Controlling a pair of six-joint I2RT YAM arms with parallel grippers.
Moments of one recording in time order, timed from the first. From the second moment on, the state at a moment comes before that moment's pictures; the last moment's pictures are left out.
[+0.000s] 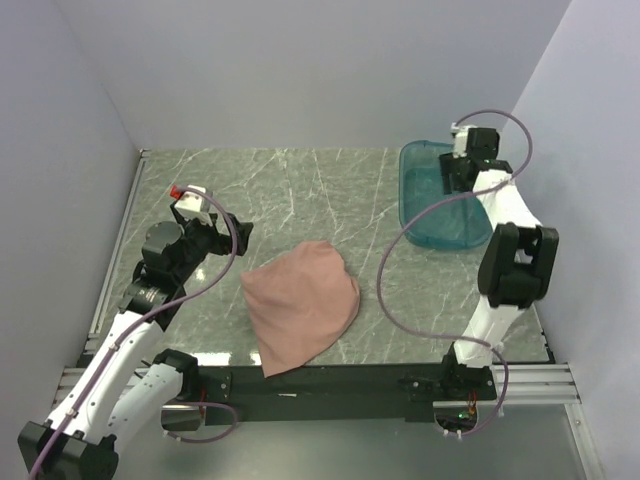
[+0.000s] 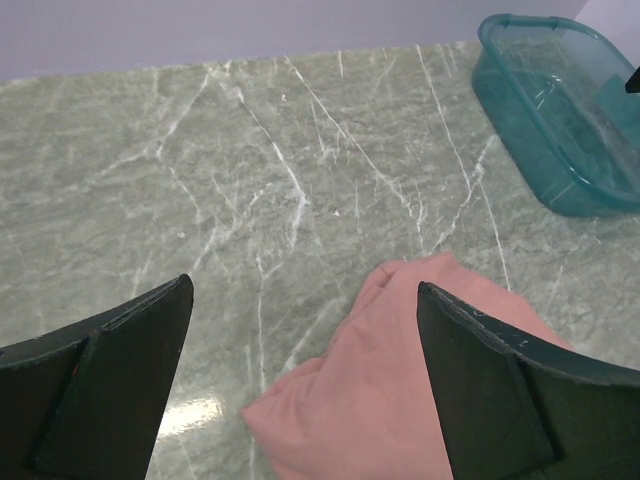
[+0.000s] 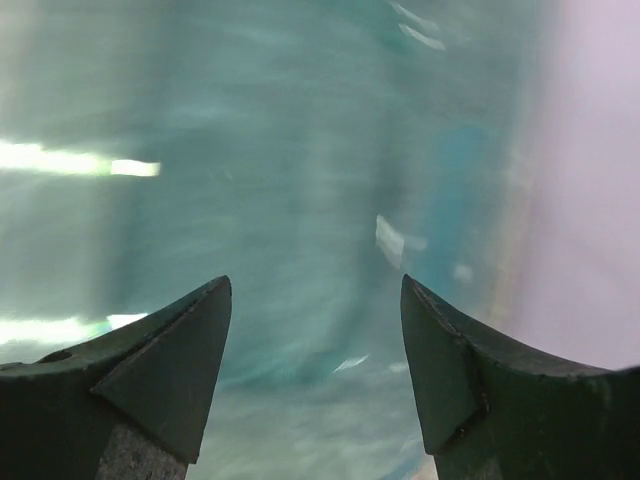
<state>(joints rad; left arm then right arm) -0.30 0.75 0.69 -0.08 0.09 -0.17 -0.12 1.88 1.57 -0.49 0.10 -0.26</state>
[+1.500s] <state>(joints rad) -0.30 1.23 0.49 -0.16 -0.02 -0.90 0.49 1.69 1.17 -0.53 -0.61 -0.27</state>
